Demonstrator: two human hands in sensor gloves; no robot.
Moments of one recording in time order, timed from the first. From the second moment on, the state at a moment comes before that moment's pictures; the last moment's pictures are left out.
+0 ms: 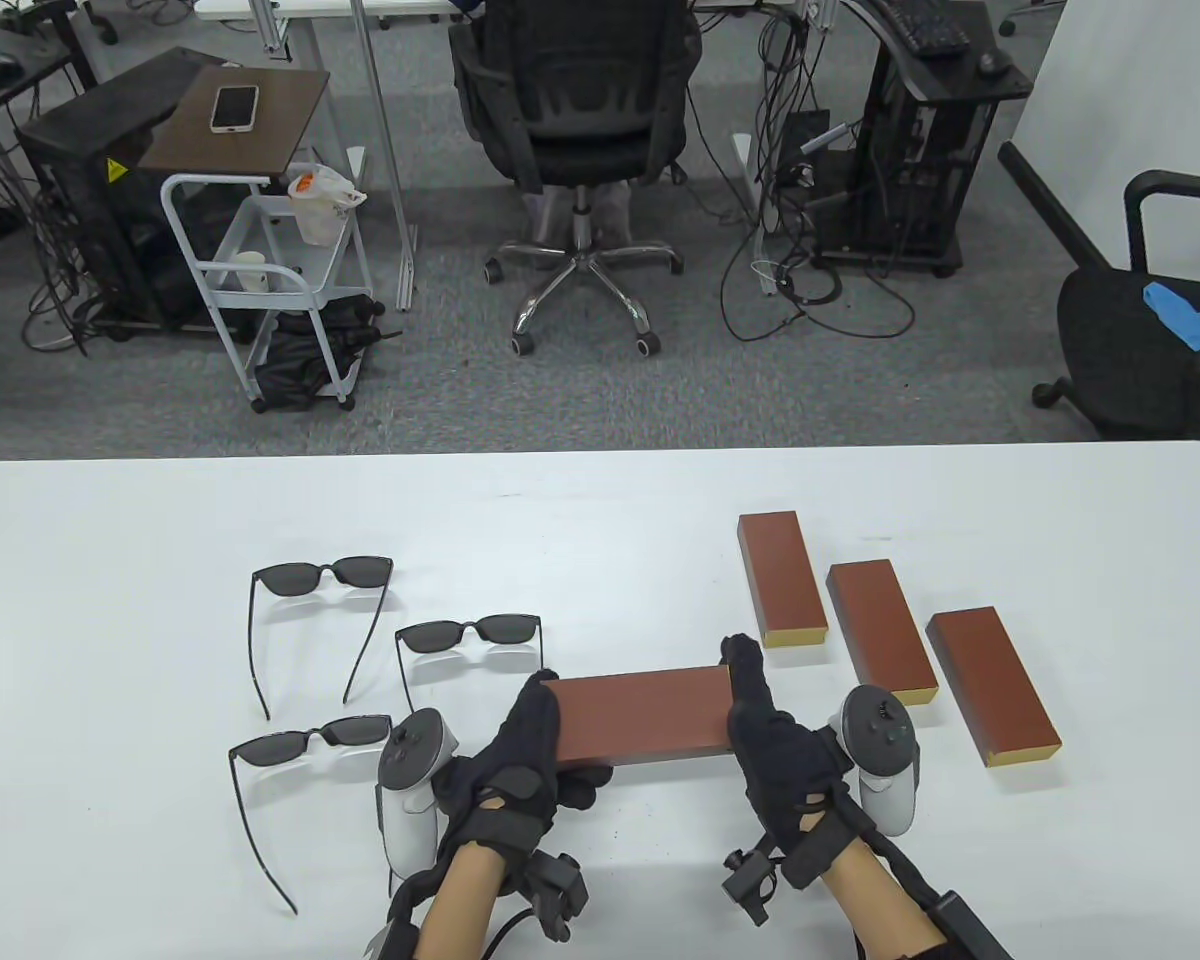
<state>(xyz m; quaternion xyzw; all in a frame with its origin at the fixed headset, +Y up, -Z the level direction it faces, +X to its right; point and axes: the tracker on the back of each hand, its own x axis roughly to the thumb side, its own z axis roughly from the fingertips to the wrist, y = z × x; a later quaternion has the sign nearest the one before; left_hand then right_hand) -0.135 -0.738 -0.290 -0.19 -0.03 0.75 0.63 0.151 -0.721 -0.306 0.17 0.06 0.73 0.66</state>
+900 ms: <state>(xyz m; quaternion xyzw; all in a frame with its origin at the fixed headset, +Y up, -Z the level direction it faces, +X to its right) -0.172 -0.714 -0.289 0.05 0.07 0.52 0.85 0.122 -0.688 -0.323 0.22 -0.11 0.92 0.30</state>
